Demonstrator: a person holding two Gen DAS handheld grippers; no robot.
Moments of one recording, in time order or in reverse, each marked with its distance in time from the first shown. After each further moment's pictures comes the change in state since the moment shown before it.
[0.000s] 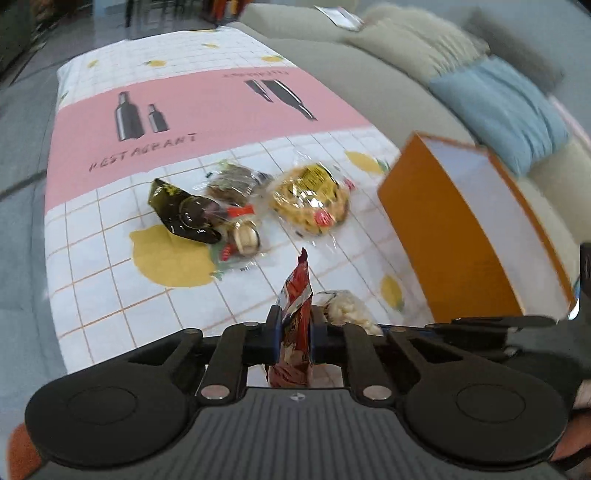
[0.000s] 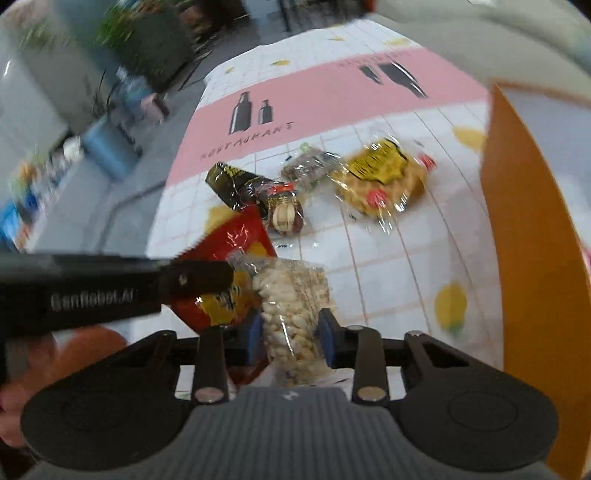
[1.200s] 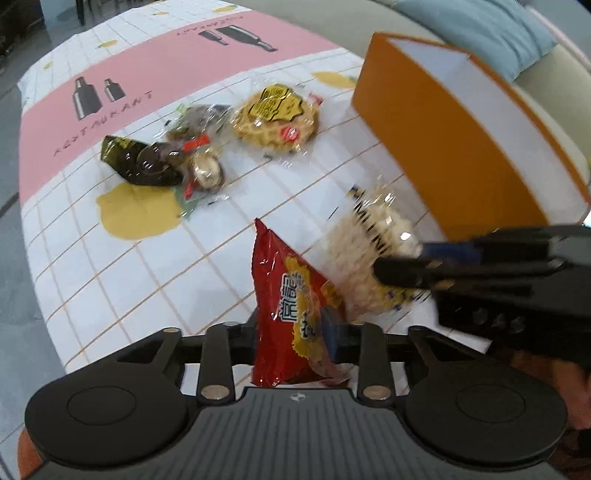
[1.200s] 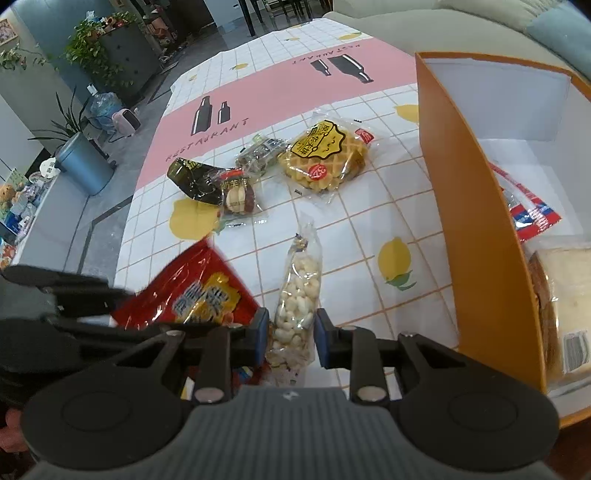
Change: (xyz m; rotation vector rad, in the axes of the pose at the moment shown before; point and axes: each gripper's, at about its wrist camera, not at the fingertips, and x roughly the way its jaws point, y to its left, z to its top) left arm 0.030 -0.027 -0.034 0.167 0.159 0.045; right arm -0.014 -0.014 -0.027 -0.021 -0.042 -0.114
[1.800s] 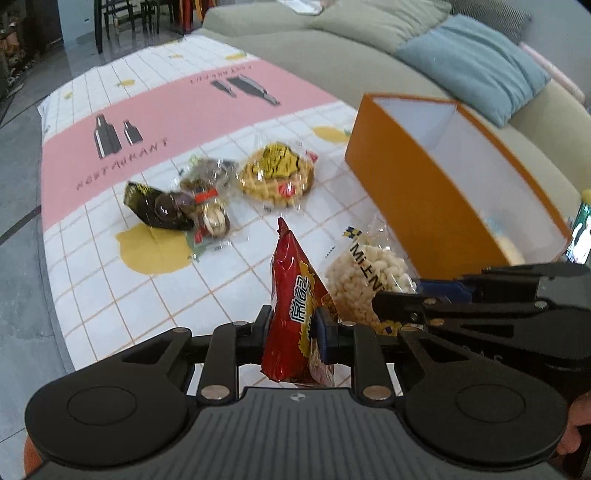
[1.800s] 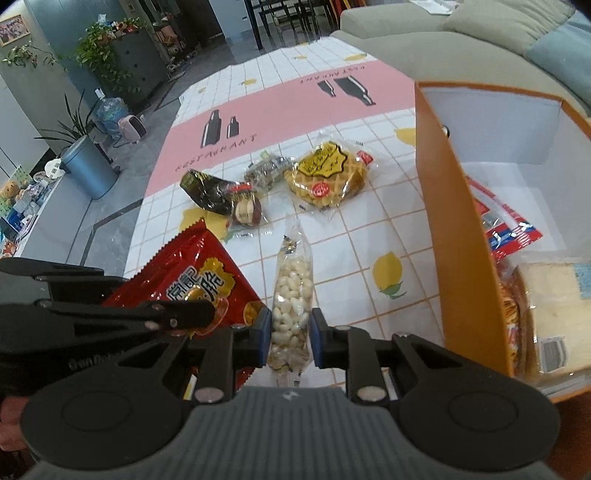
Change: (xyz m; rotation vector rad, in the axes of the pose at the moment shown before) left arm -0.048 -0.009 0.006 -0.049 -0.154 0.007; right arm -0.033 0.007 -0.004 -0.030 -0.070 -0.002
